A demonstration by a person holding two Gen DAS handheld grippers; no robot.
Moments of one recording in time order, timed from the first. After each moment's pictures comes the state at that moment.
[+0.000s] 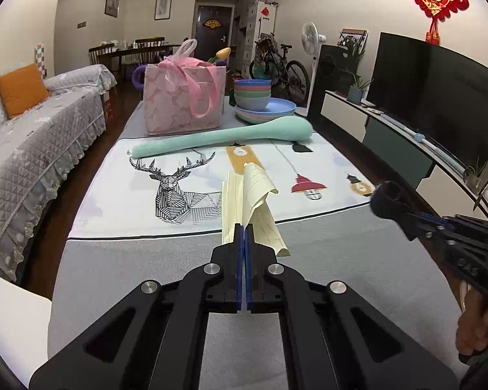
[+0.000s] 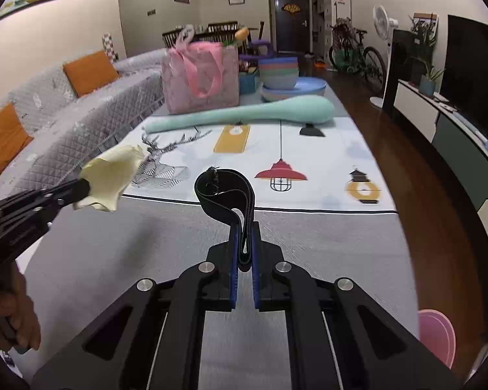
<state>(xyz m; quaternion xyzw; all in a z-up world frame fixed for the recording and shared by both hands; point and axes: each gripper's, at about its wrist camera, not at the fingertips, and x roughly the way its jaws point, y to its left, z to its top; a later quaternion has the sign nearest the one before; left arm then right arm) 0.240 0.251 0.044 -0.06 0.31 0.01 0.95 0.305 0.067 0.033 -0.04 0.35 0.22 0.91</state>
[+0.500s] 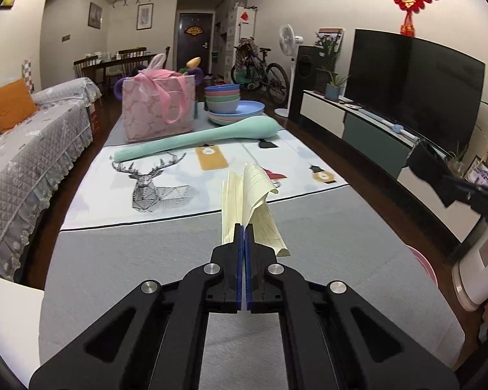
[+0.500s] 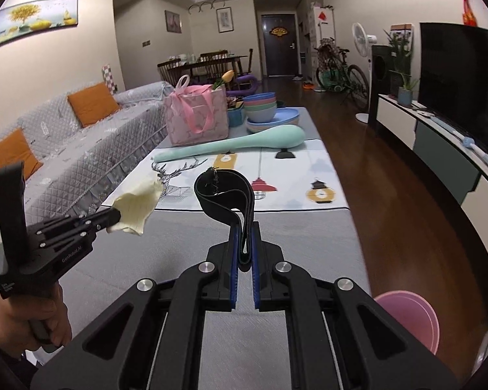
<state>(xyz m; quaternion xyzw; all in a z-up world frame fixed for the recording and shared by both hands) 0.195 0.201 0.053 -0.03 0.29 -0.02 0.96 0.226 -0.009 0.087 0.00 0.30 0.21 0.93</state>
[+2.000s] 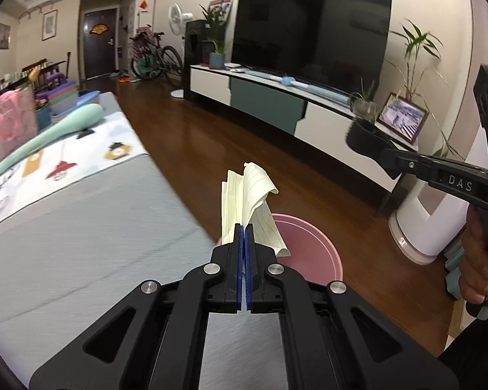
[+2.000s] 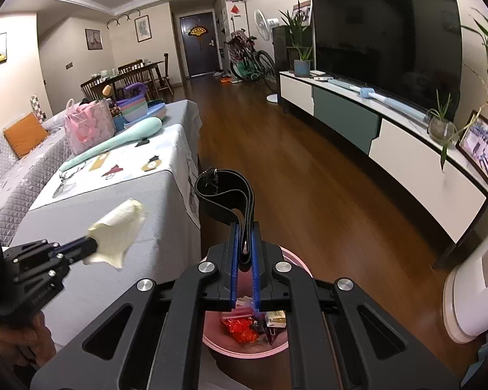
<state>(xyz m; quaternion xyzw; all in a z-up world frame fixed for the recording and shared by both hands) 0.197 -0.090 0.003 0.02 0.32 -0.21 0.92 0.185 -0.284 0.045 0.04 0.32 0.05 0.94</state>
